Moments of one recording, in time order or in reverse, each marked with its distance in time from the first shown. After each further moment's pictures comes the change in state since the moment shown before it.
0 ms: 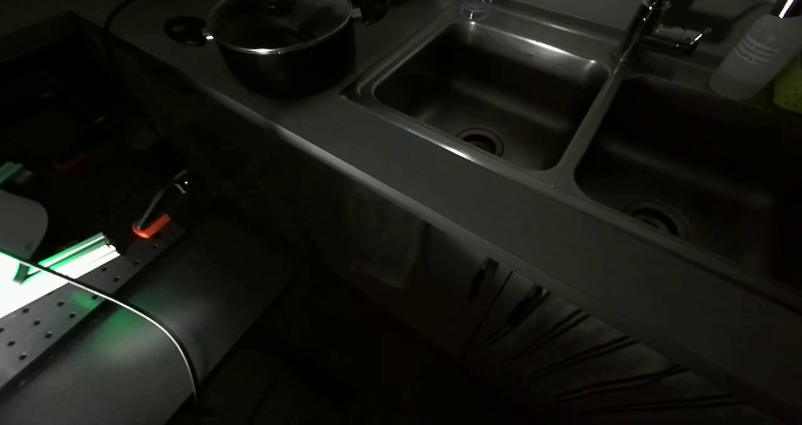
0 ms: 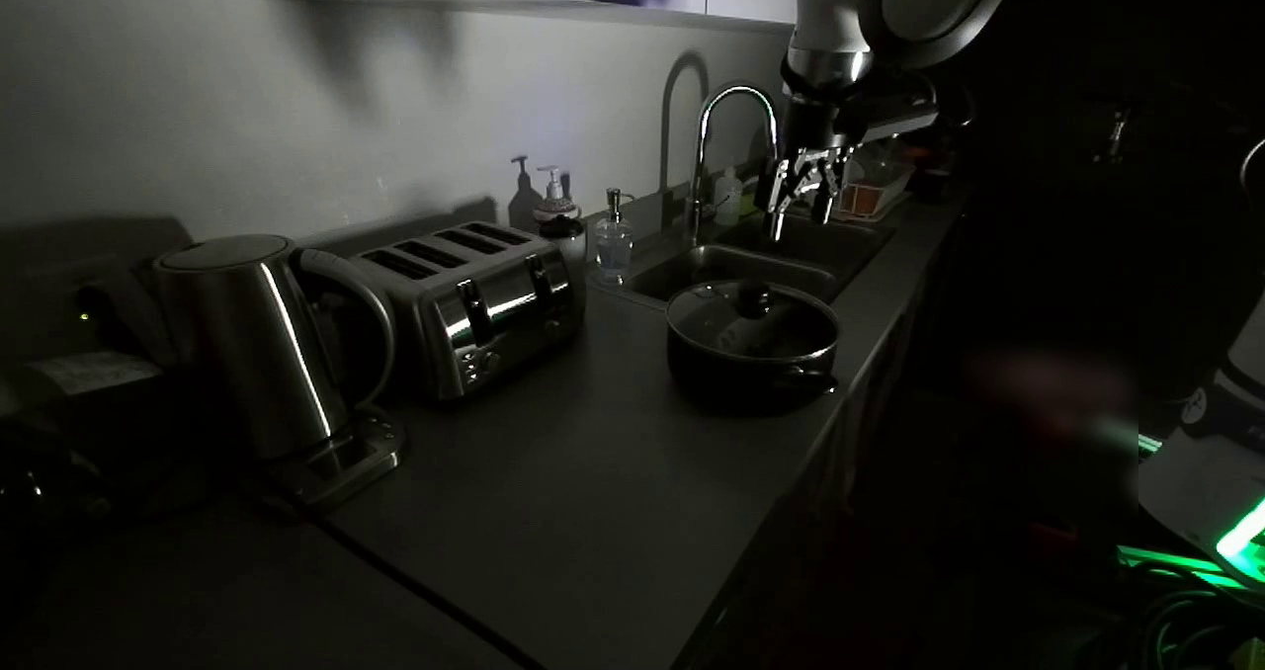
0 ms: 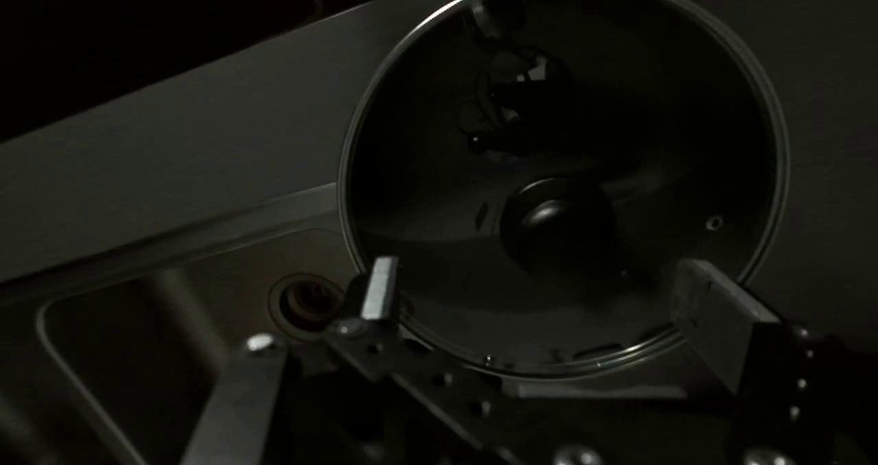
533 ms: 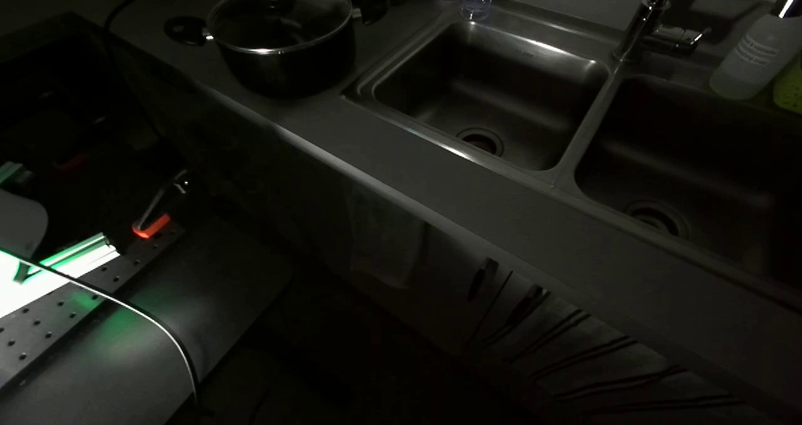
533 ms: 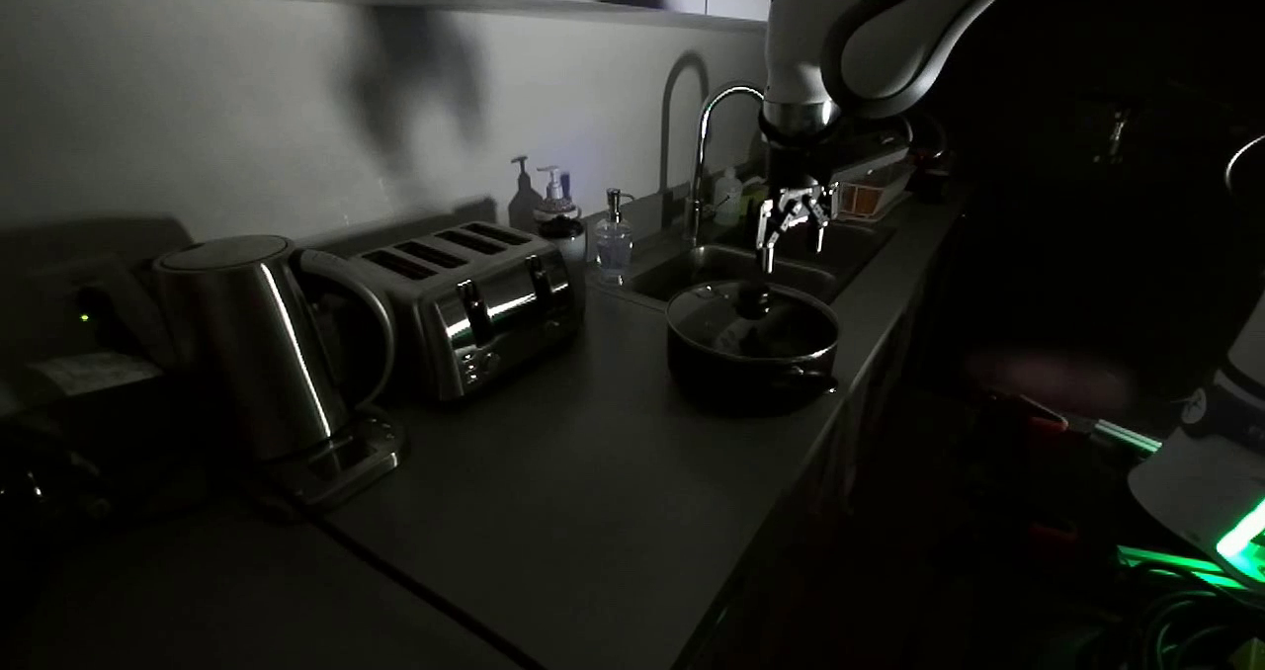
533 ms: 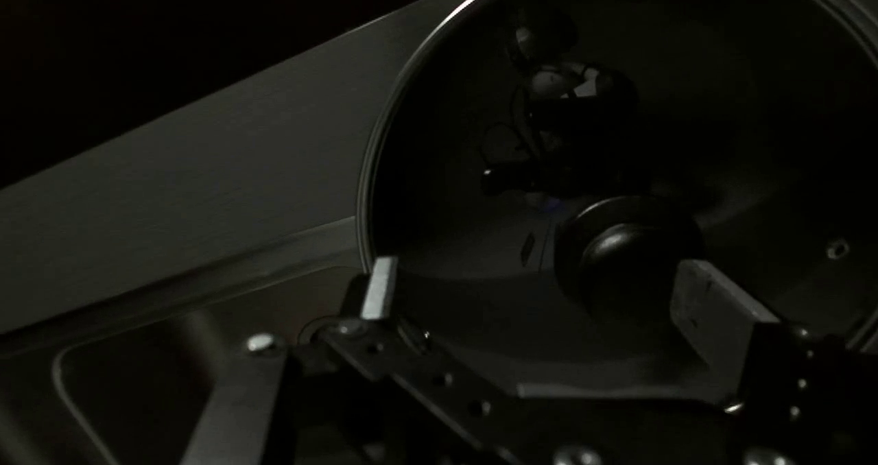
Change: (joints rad) arm 0.019 0.169 -0.044 0.073 -0.079 0.001 0.091
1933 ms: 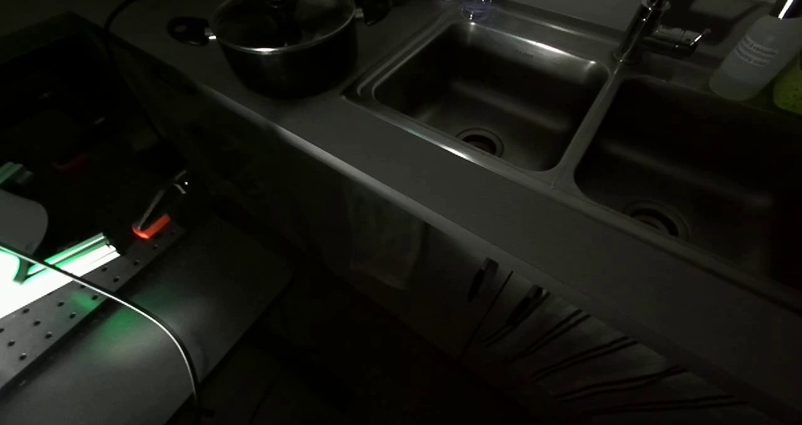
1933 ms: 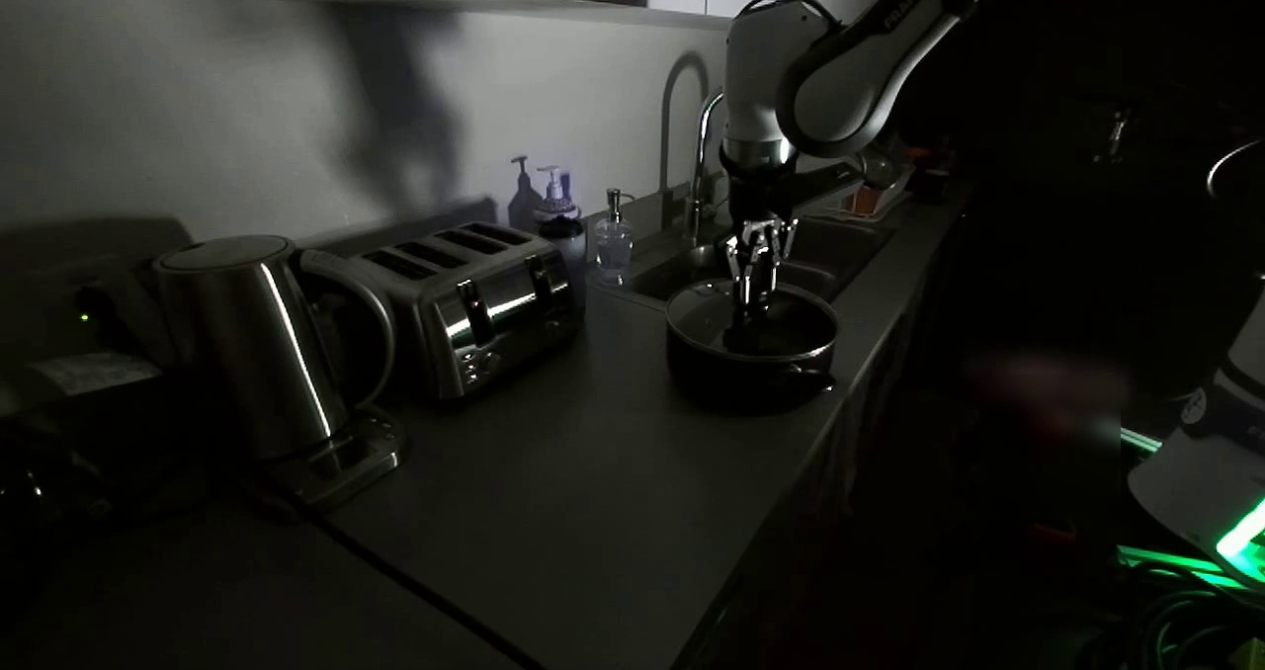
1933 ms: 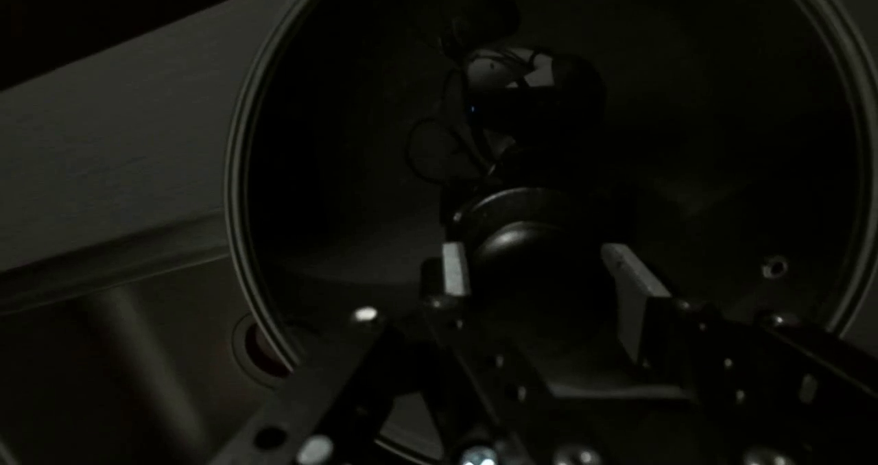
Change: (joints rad) arm 0.119 0.162 -0.066 0.100 0.002 0.051 -0.012
